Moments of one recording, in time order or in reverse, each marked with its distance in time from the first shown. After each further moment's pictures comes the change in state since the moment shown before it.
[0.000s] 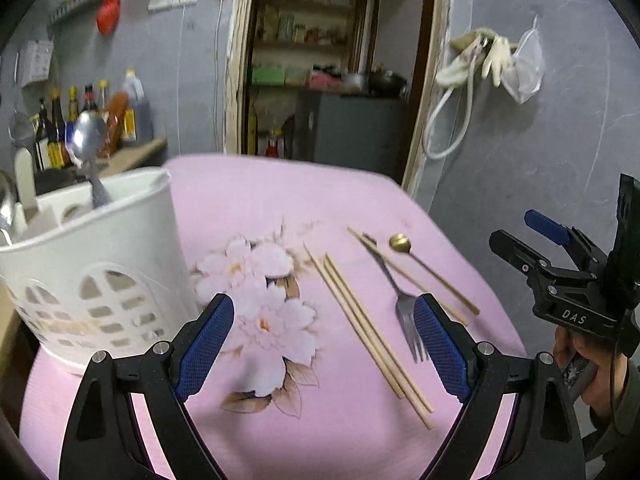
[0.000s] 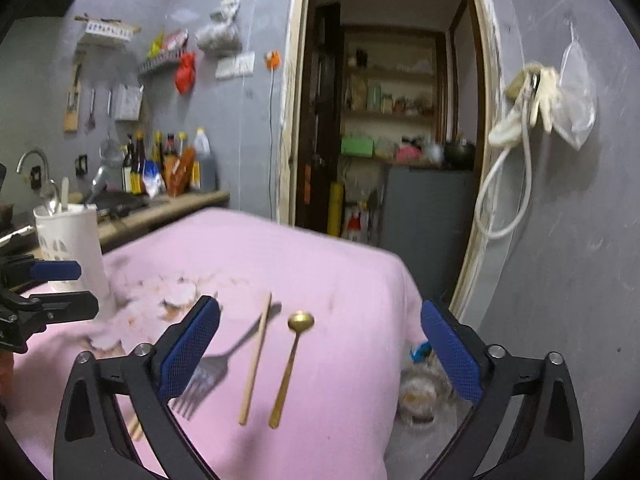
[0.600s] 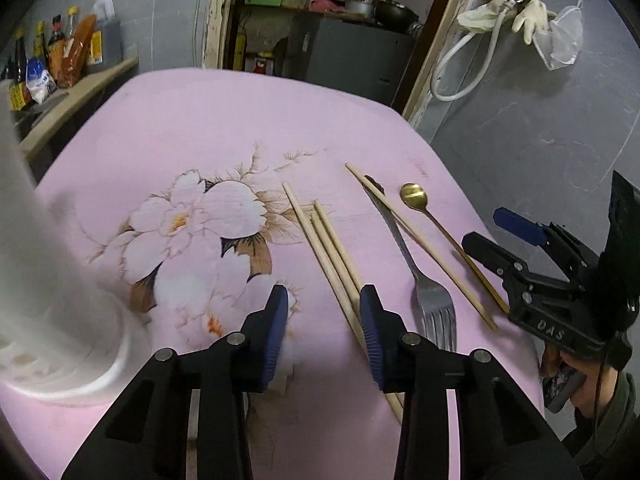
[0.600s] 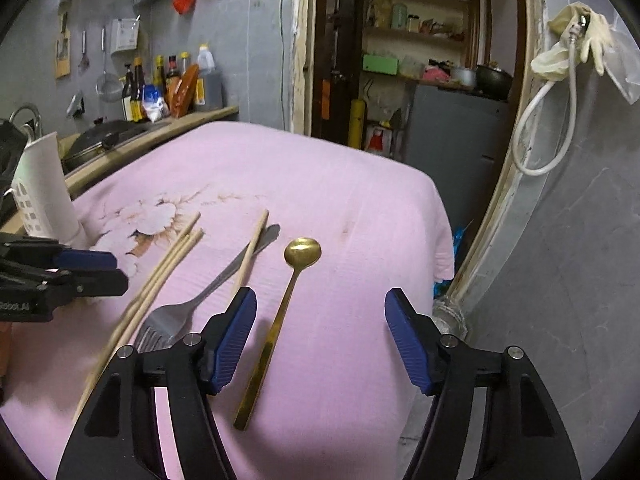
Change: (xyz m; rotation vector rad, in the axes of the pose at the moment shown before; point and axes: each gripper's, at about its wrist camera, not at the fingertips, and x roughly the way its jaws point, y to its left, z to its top) left arm 0.081 0.018 0.014 -0.085 0.276 -0.080; right arm 0.067 -0.006 -0.016 -0.034 0.285 0.071
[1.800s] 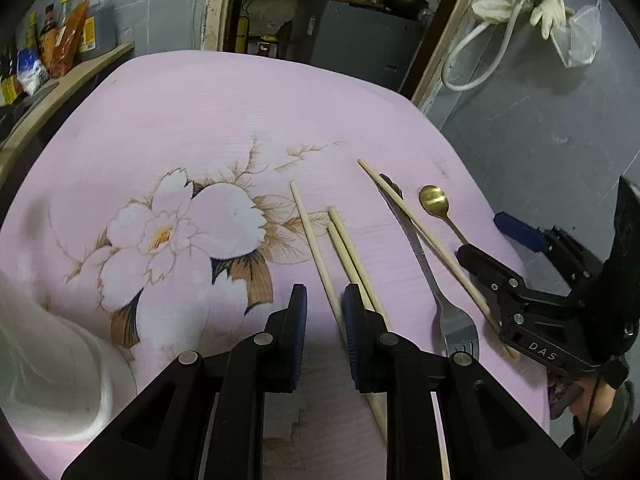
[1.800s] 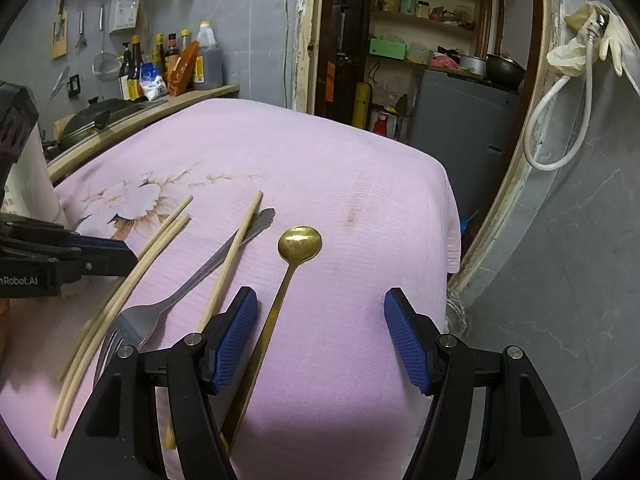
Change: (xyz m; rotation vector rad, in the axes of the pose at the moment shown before) left arm 0.021 0.003 0.016 -0.004 0.059 0.016; right arm 0.025 0.004 0.008 -0.044 0.068 -0.017
